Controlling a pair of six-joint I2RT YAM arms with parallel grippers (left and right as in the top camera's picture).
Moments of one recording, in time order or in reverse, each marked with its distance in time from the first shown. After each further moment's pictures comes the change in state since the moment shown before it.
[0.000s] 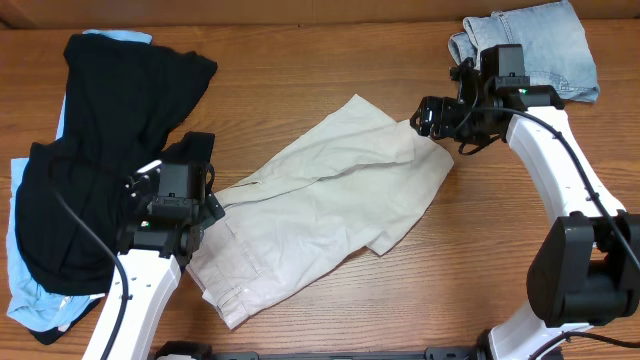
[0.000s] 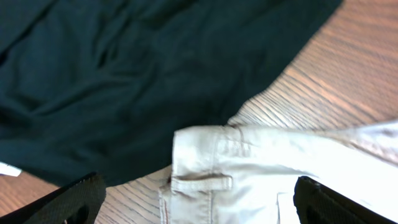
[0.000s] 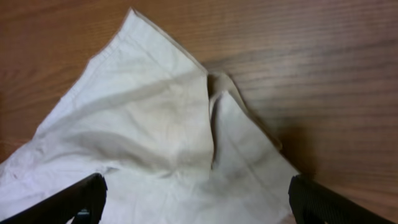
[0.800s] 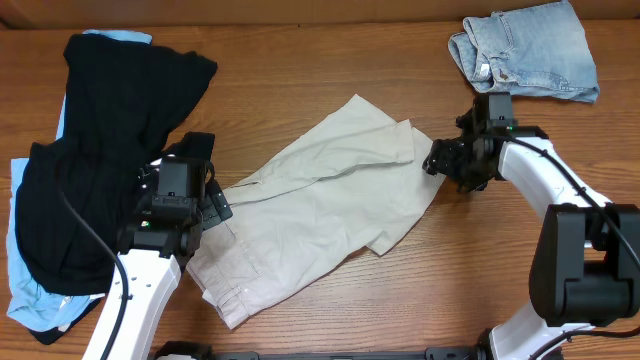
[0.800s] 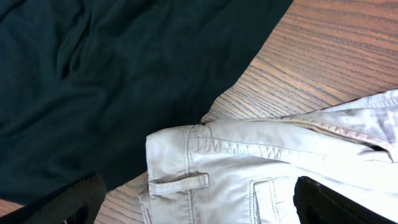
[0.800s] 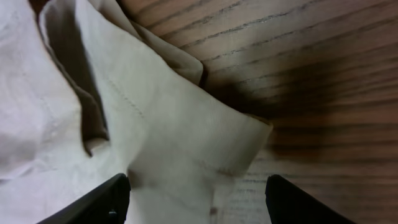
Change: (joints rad) left arm 0.000 0.000 0.000 0.045 0.082 0.084; right arm -0.023 0.000 -0.312 0.192 0.098 0.139
